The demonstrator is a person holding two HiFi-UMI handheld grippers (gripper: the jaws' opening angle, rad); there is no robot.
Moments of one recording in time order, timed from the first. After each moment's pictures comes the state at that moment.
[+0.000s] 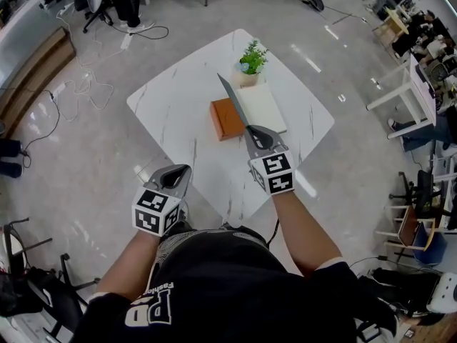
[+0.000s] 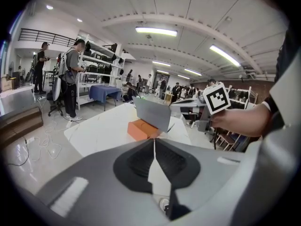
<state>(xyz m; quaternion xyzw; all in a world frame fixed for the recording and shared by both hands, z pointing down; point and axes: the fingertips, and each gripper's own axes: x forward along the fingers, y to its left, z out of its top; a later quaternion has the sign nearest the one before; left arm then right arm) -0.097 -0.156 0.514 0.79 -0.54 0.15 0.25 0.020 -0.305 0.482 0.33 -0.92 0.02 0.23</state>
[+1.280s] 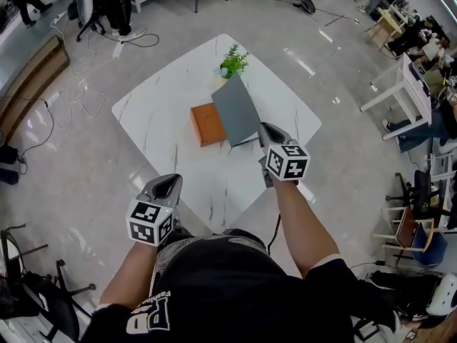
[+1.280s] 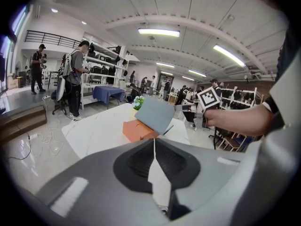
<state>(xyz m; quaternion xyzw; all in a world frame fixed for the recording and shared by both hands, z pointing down) -0.054 -0.163 0.517 0.77 -0.57 0.14 0.25 0.132 -0.383 0.501 0.41 -0.89 0.16 0.16</state>
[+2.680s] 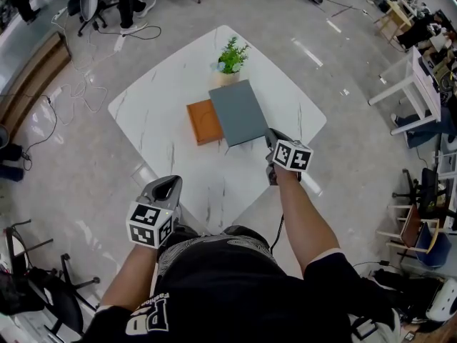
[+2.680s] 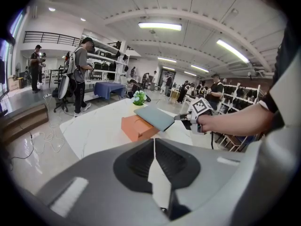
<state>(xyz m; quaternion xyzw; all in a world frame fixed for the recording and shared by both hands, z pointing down) -0.039 -0.175 0.532 0.76 -0.57 0.17 0.27 0.191 -0.421 0.613 0.43 -0.83 0.31 0.18</state>
